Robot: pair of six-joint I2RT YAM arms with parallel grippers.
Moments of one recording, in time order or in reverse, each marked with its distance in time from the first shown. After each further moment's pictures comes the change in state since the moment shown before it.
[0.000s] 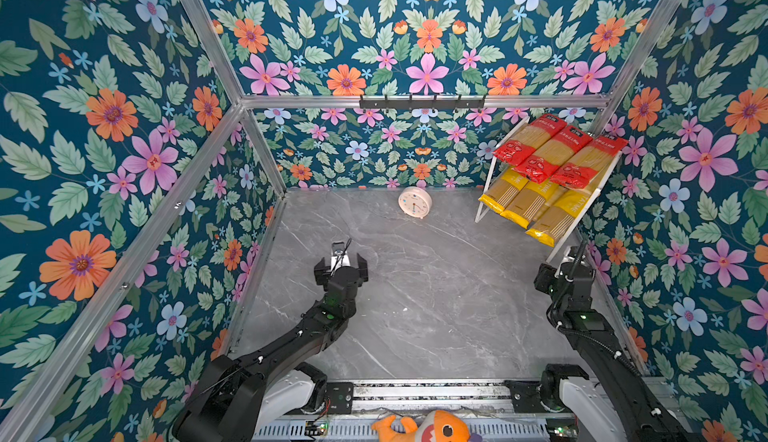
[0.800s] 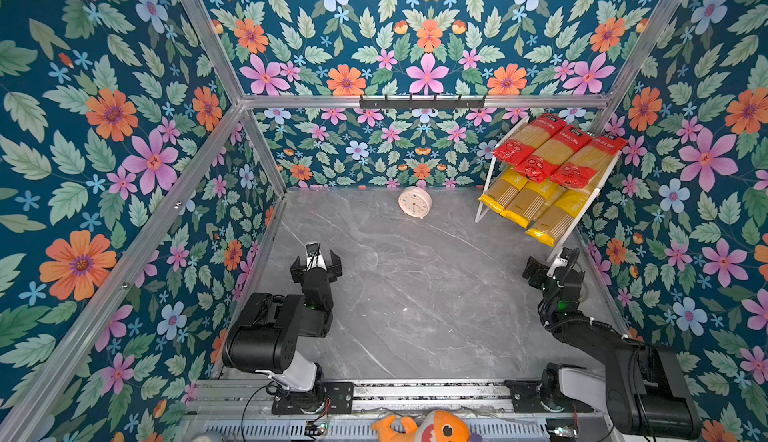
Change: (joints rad) left arm 0.376 0.486 -0.116 0.761 0.362 0.175; right arm -0.029 0.438 -0.172 0.764 -0.090 -0.049
